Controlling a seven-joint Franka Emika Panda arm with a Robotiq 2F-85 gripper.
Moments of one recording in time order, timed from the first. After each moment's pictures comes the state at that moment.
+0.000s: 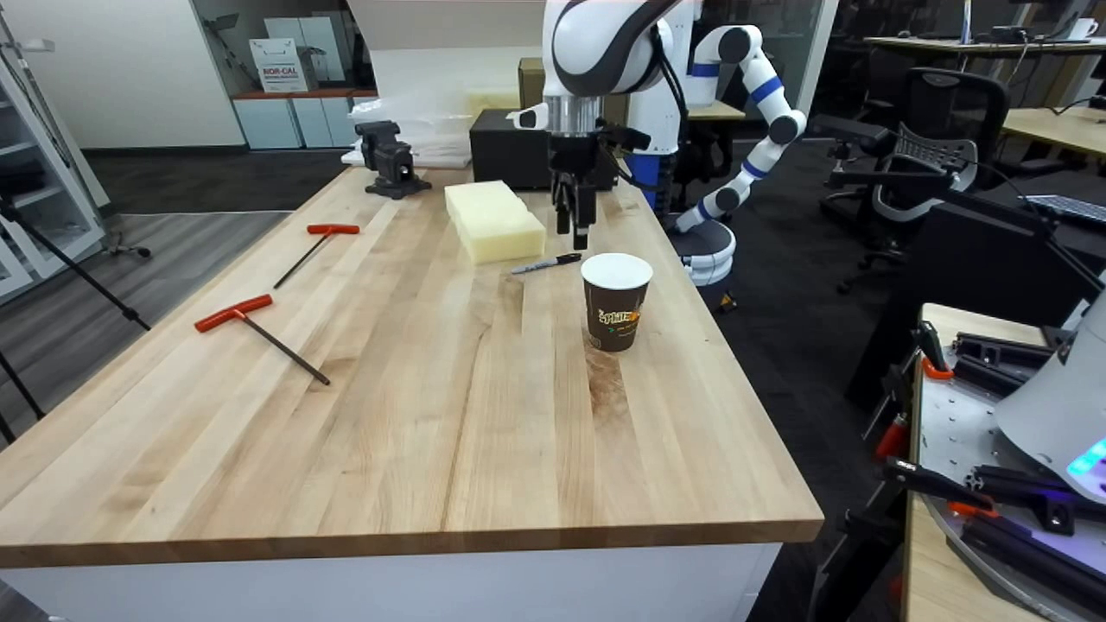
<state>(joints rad) -0.07 0.57 0.07 -1.69 0.08 2.22 -0.93</state>
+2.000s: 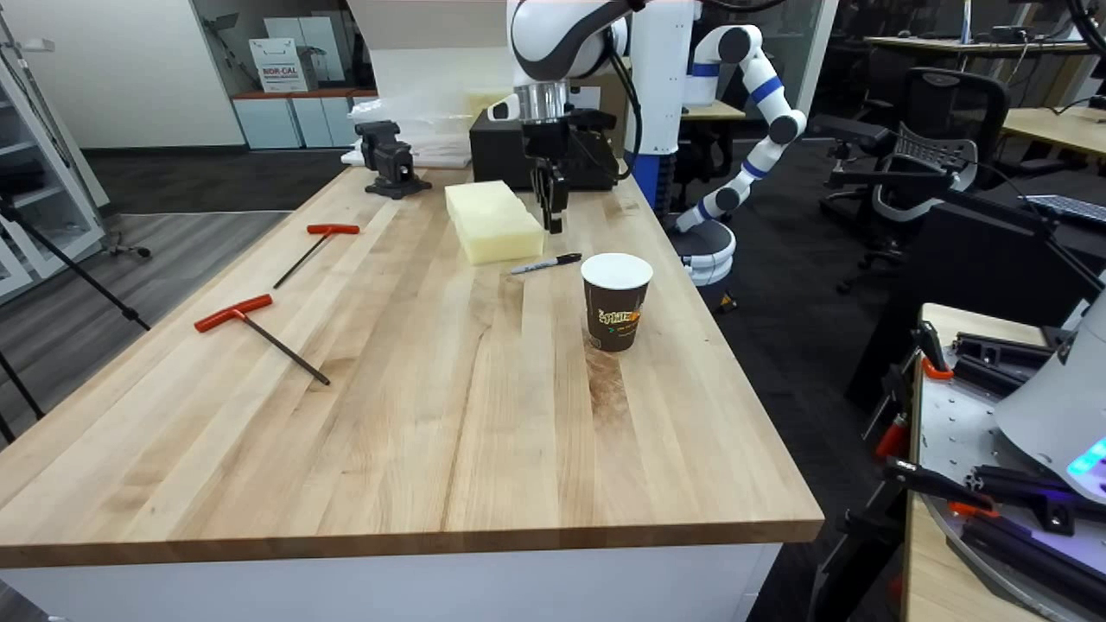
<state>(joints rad) -0.09 0.82 0.07 -1.23 0.02 1.92 -0.96</state>
